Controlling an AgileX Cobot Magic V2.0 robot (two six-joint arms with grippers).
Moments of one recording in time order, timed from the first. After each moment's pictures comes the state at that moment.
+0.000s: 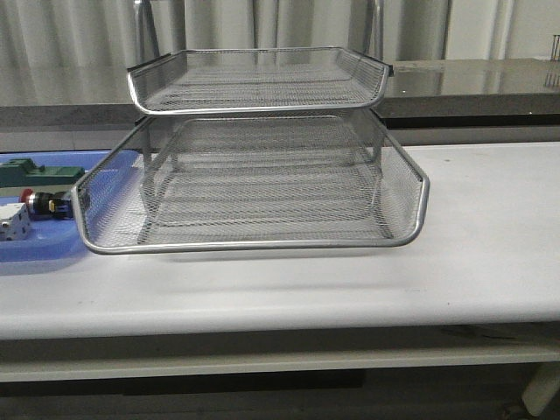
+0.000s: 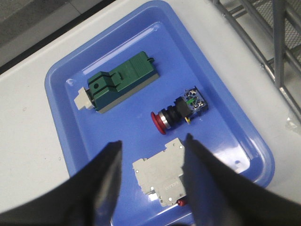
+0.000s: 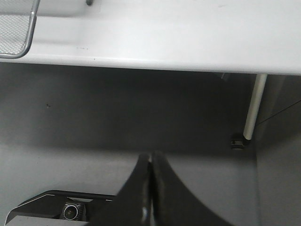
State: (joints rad) left arm -0.04 1.57 -1.34 0.10 0.64 0.36; right arm 0.06 0.51 -0.77 0.01 1.16 0.00
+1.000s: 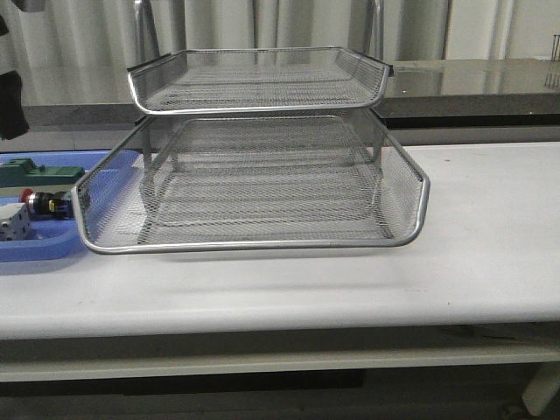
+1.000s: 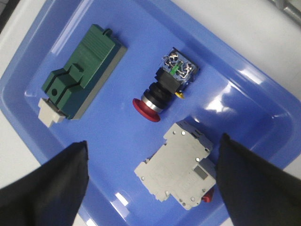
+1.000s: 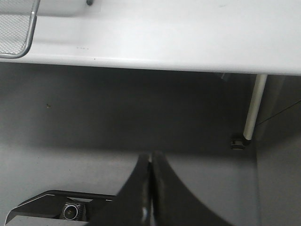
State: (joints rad) left arm -0.04 1.87 -1.58 0.09 0.83 0.74; right arm 0.06 0.51 -0.77 0.01 1.16 0.00
